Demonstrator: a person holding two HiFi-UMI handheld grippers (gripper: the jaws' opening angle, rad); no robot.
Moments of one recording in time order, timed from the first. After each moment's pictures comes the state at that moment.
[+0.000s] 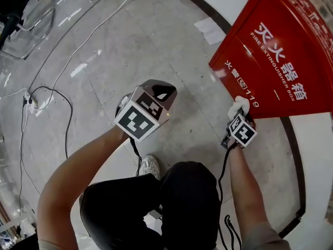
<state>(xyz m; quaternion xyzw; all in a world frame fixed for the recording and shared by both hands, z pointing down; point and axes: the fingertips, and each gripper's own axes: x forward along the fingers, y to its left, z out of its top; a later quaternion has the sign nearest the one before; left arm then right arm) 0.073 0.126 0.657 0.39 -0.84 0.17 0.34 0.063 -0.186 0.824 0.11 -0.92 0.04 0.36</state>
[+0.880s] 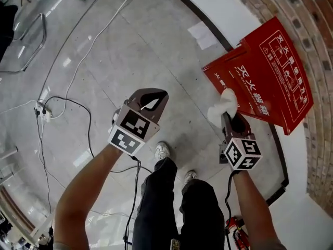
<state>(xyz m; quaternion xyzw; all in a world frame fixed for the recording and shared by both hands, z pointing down) 0.023 0.189 0.467 0.40 -0.85 0.08 0.34 0.056 -0.017 0.502 -0.16 -0.92 0.05 0.36</state>
